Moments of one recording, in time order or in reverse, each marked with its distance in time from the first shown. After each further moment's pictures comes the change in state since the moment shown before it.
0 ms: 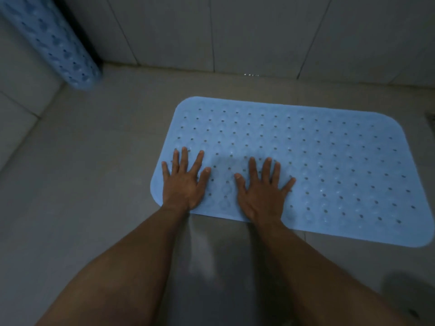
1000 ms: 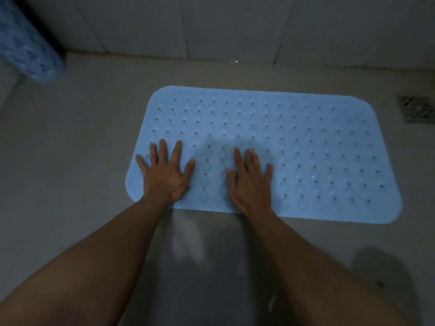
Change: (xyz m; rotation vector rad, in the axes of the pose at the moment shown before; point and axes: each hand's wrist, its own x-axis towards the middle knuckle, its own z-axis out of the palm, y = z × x) left_hand 0.005 0.021 -0.007 0.089 -0.026 -0.022; right_hand -0.001 0.030 -0.014 0.142 0.041 -0.136
